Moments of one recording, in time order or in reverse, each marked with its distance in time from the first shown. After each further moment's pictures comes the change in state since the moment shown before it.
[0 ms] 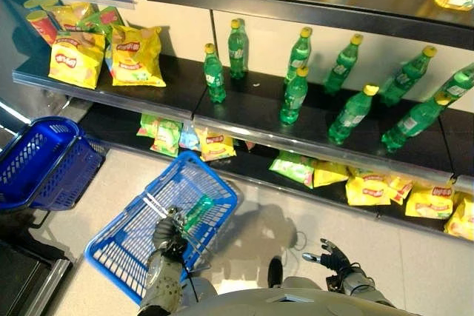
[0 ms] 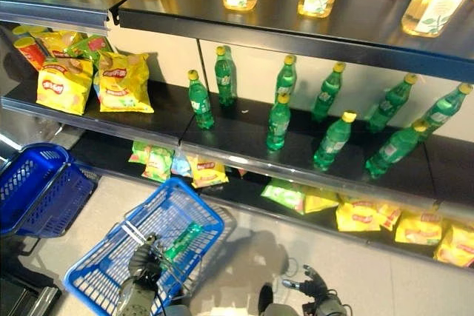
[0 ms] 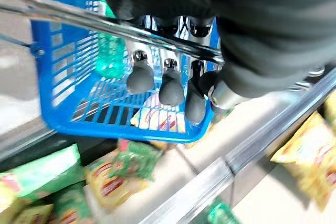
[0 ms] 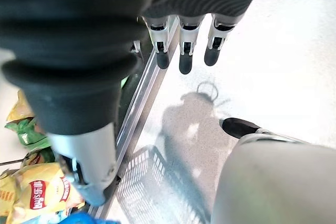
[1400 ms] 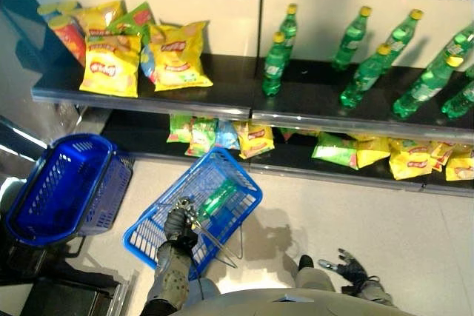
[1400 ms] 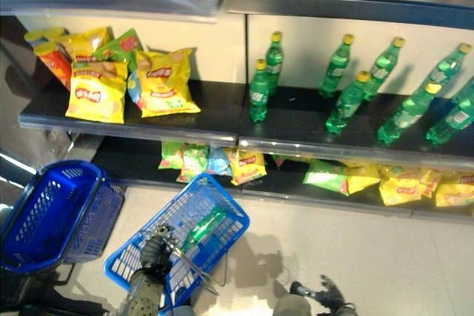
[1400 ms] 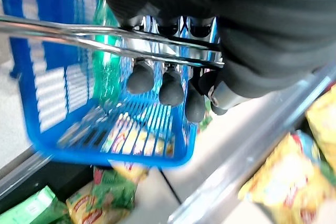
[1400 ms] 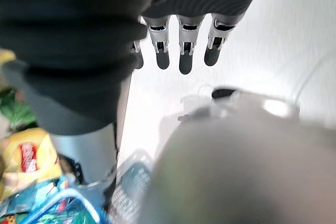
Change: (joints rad) left arm -0.025 0.097 0.012 -0.040 -0.001 0.019 0.002; right arm 0.063 0.079 -0.078 -0.066 0.071 -0.004 0.004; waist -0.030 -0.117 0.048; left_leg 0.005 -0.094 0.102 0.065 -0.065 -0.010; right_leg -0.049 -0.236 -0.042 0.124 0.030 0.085
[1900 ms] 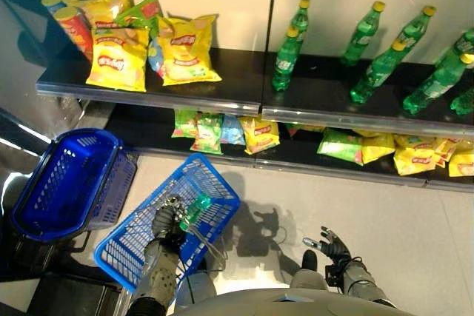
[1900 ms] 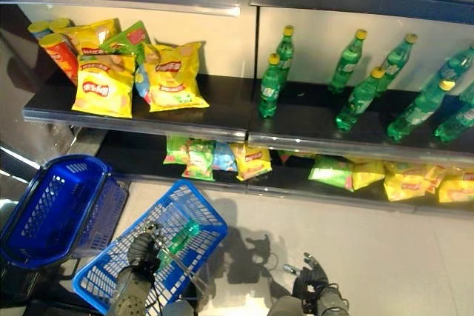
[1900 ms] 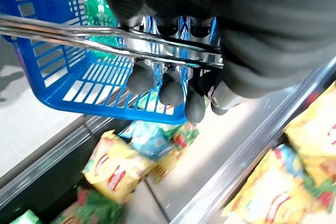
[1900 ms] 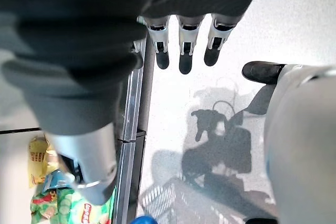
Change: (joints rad) left arm -0.004 0.016 0.036 -0.012 0.000 -0.009 -0.001; right arm -0.029 -0.030 0.001 -0.071 0.007 0.000 0.020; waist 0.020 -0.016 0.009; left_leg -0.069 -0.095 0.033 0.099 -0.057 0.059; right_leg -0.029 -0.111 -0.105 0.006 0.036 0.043
